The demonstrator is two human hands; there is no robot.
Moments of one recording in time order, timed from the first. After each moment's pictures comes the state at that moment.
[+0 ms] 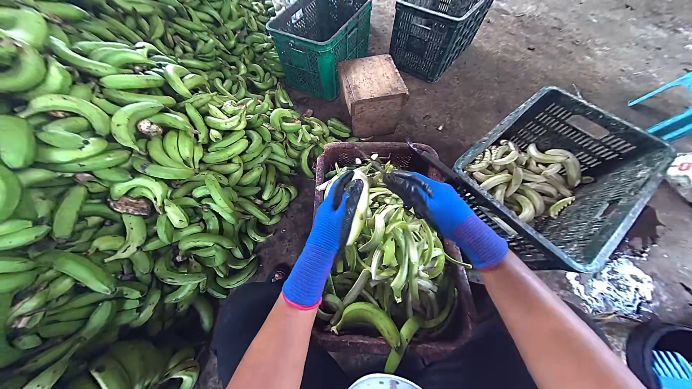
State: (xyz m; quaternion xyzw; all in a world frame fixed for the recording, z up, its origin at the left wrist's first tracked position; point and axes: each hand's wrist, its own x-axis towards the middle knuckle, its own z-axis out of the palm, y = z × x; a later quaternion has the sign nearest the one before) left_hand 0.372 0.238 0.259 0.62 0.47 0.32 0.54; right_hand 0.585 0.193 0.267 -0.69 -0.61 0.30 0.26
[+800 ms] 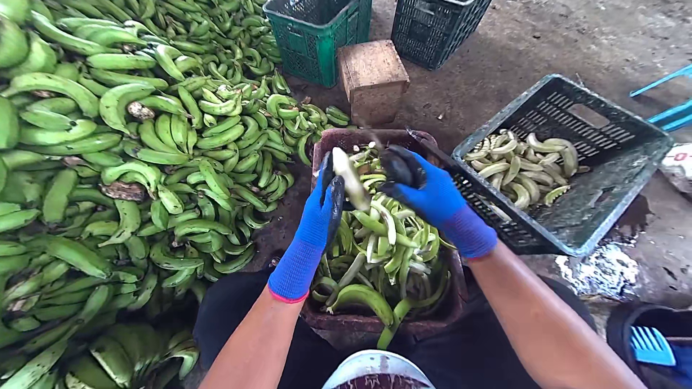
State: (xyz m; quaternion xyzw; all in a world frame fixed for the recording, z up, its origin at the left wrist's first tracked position) left_hand 0.356 0.223 0.249 0.61 0.42 0.37 0.56; right_hand 0.565 0.179 0.268 -0.65 -0.63 0.24 0.34
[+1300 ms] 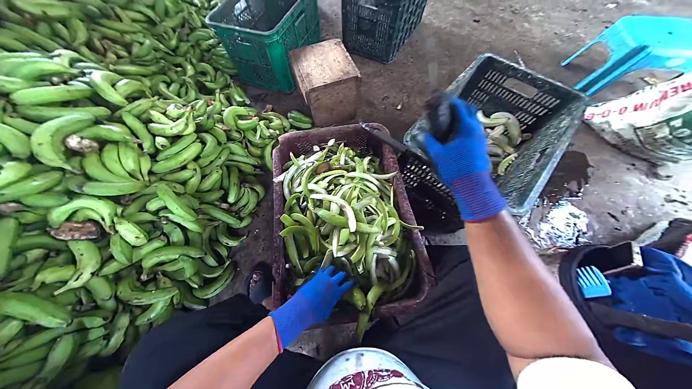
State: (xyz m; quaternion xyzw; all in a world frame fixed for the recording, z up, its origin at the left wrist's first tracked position) left_hand 0.365 0.138 0.145 0.90 0.15 -0.34 0.25; right_hand 0.662 0.146 0.303 -0.80 -0.47 0.03 0.38
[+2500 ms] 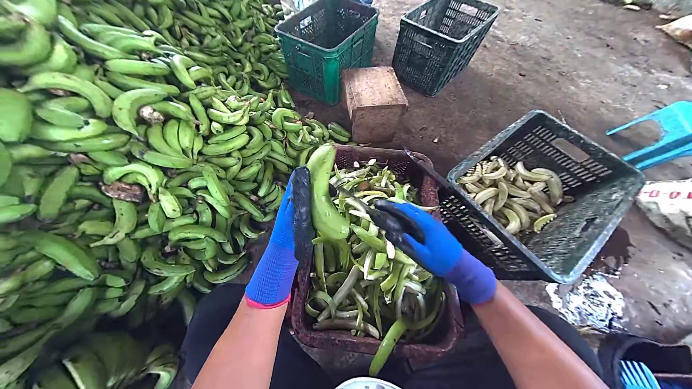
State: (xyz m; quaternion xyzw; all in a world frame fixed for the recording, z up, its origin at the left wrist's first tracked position) left_hand 0.323 0.238 0.257 0.51 0.38 0.49 0.59; right_hand 0.571 0.155 0.250 -0.58 -0.73 0.27 0.26
